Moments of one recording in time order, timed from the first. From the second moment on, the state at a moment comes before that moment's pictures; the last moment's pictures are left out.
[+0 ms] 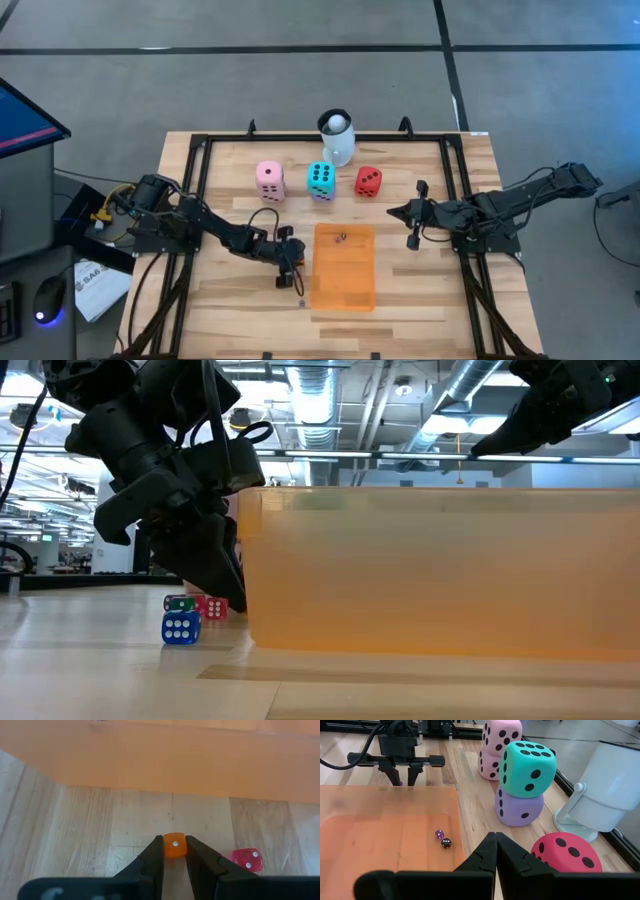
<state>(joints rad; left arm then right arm) -0.31 1.75 0.72 0.16 -0.21 -0.25 0.31 0.74 0.46 -0.20 0.55 0.11</state>
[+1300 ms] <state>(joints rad) -0.20 1.42 0.71 0.19 -0.32 -0.06 0.31 0.74 0.46 -0.20 0.55 0.11</state>
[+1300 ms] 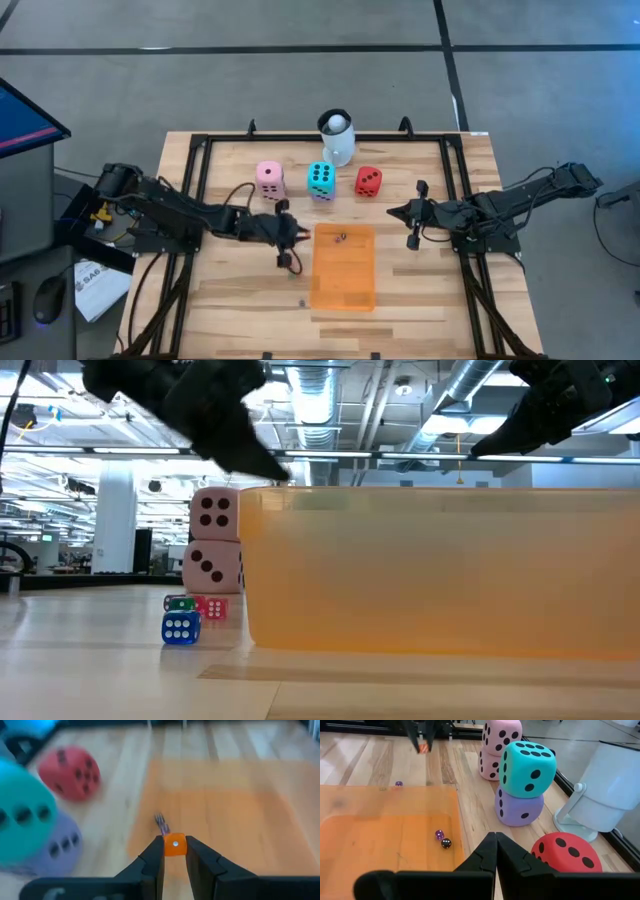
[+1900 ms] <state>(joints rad) -0.14 1.60 0.71 0.61 -0.32 0.02 0.31 0.74 0.46 -0.20 0.55 0.11</state>
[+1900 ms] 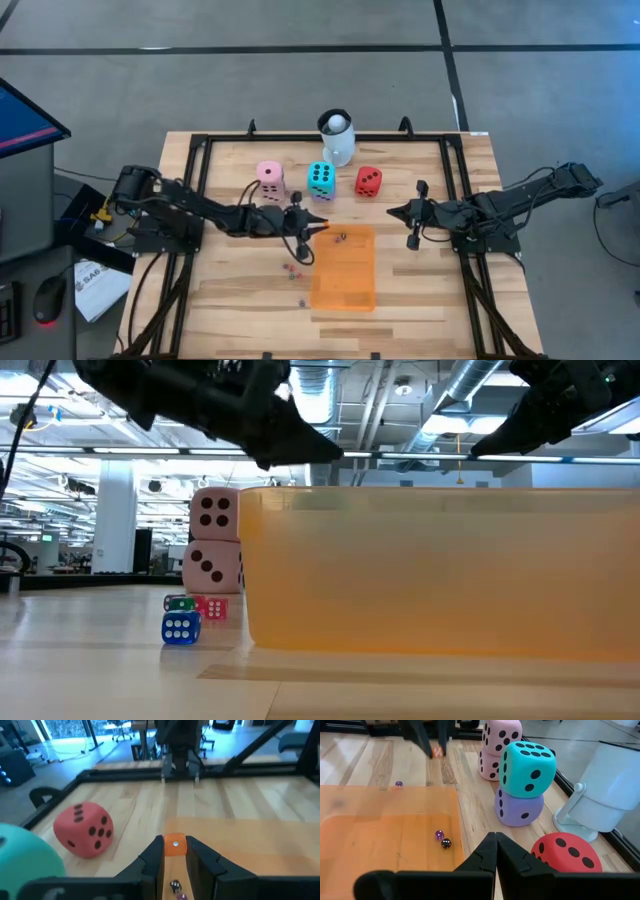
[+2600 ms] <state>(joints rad) -0.15 1.78 0.80 0.44 -0.32 -0.11 0.31 0.74 0.46 -0.20 0.55 0.10</state>
